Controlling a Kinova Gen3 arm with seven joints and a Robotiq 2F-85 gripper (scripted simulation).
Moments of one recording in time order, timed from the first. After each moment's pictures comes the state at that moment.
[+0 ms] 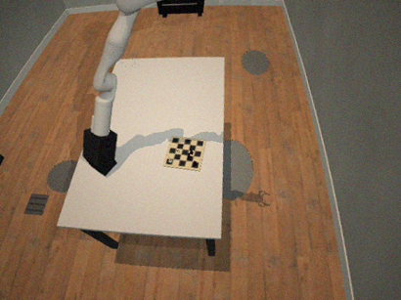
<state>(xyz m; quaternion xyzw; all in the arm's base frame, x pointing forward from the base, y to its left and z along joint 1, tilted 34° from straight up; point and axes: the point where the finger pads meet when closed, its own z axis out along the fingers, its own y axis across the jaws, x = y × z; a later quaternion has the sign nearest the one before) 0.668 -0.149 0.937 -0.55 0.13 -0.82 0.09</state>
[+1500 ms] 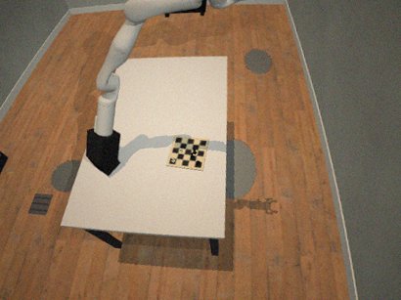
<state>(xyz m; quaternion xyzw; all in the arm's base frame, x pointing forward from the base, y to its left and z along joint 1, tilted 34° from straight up) 0.712 -0.203 0.906 -0.53 0.06 -0.84 0.02</state>
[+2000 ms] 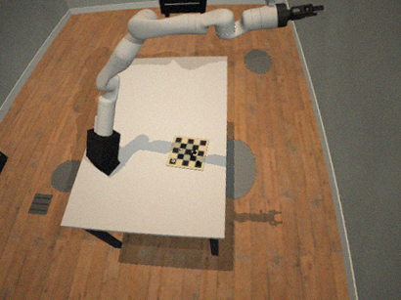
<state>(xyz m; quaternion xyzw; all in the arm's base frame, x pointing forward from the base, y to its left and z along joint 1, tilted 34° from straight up) 0.771 -0.257 0.817 -0.53 -0.03 -0.84 -0.05</state>
